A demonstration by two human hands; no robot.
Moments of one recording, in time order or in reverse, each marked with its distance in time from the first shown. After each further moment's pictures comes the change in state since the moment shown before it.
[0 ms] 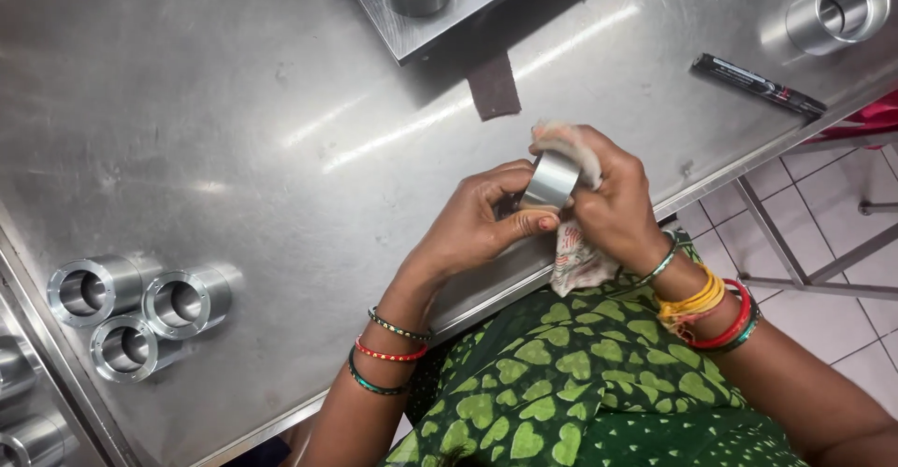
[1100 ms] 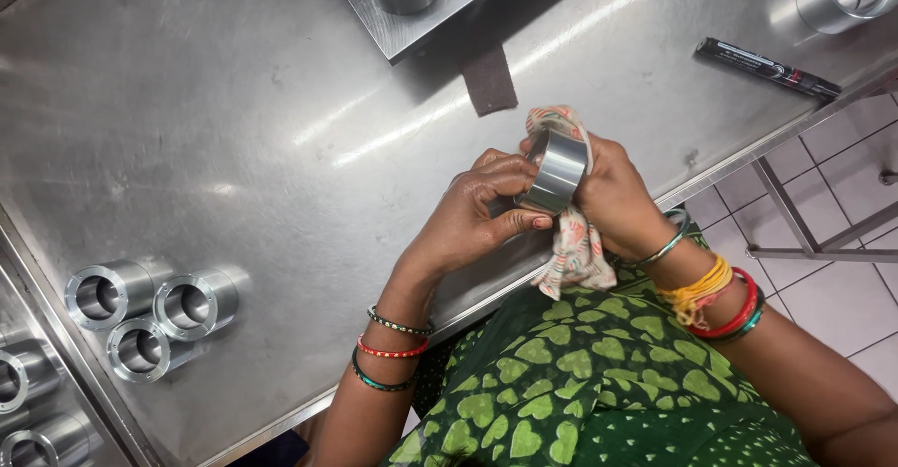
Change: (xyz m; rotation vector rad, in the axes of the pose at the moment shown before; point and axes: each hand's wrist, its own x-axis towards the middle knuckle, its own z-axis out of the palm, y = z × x) left_hand 0.005 0.001 -0.002 0.201 0.028 0.138; right_hand 0.000 0.023 0.000 0.479 -0.023 0.455
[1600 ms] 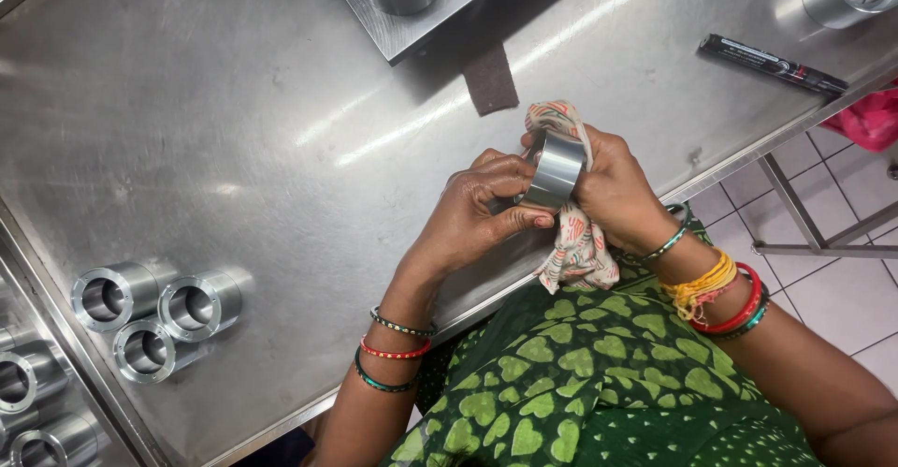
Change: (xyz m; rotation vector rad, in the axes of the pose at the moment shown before) left_hand -0.002 -0.005 0.000 -0.008 0.032 -0.055; right_hand 0.005 -0.002 -0.002 -0.053 -0.023 -0.034
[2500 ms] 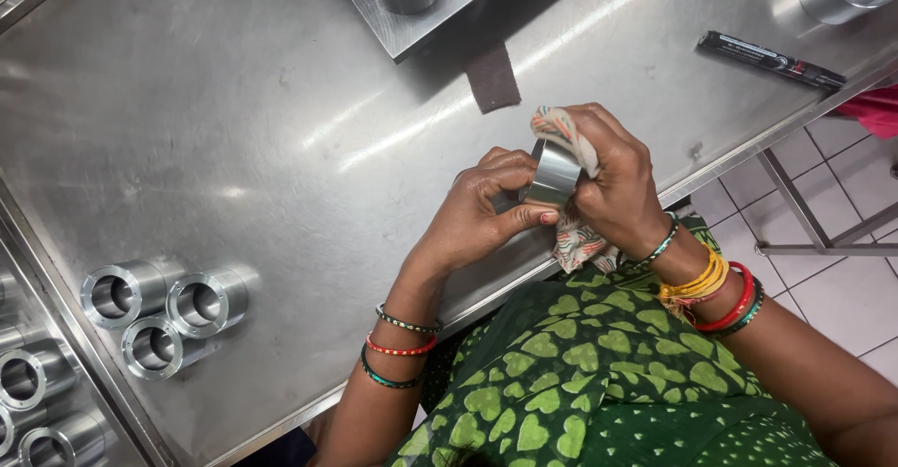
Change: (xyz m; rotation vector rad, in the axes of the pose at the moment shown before) left_hand -0.003 -0.003 0.003 0.006 -0.012 0.017; right_hand -0.015 -0.020 0.011 -0.730 0.137 -0.554
